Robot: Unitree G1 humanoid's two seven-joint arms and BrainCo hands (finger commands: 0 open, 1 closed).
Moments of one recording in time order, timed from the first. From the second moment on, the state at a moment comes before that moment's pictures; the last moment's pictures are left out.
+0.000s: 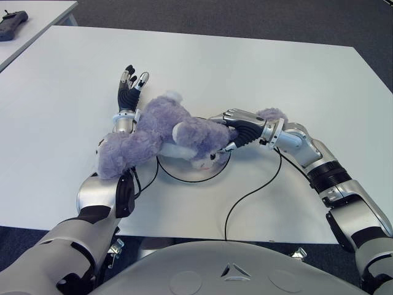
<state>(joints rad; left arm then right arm) -0.65 0.14 0.26 1.19 -0.02 -0.53 0.07 -0.51 -0.61 0.49 0.41 -0.33 -0.76 0.41</state>
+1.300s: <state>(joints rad) -0.65 0.14 0.26 1.19 -0.02 -0.53 0.07 -0.48 -0.61 0.49 0.38 -0.30 -0.72 0.44</state>
